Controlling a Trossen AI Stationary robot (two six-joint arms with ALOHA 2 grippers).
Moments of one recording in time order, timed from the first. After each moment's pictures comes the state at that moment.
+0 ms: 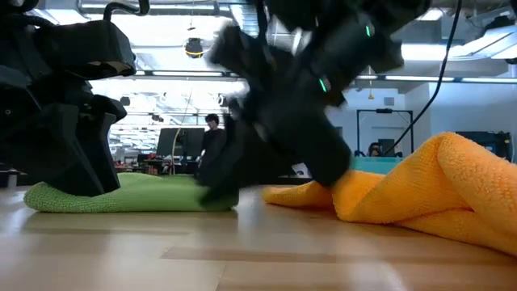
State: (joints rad) left arm -0.65 1.72 0.80 -0.25 -0.50 -0.67; right arm 0.35 2.14 1.28 0.03 0.20 -0.24
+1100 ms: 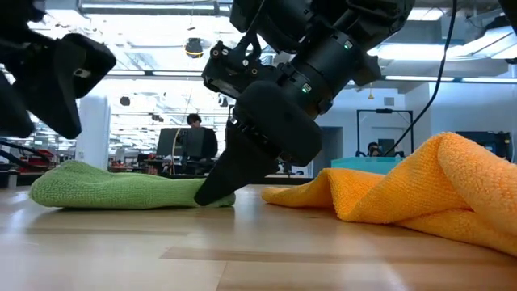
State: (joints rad) left arm -0.76 1.59 0.80 -0.17 -0.46 -0.41; right arm 0.27 2.17 1.28 0.02 0.08 0.00
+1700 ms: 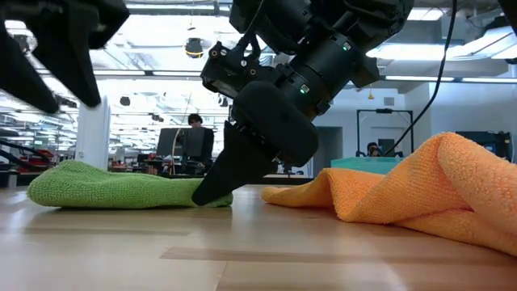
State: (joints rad) left arm -0.77 1.66 1.03 -0.57 -0.57 -0.30; right arm 0.27 2.18 1.28 0.03 0.08 0.01
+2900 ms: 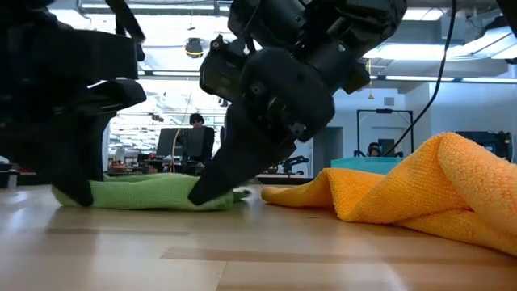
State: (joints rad) left arm -0.63 1.83 1.02 -0.67 -0.43 -0.43; right arm 0.26 2.17 1.29 0.04 -0.18 0.08
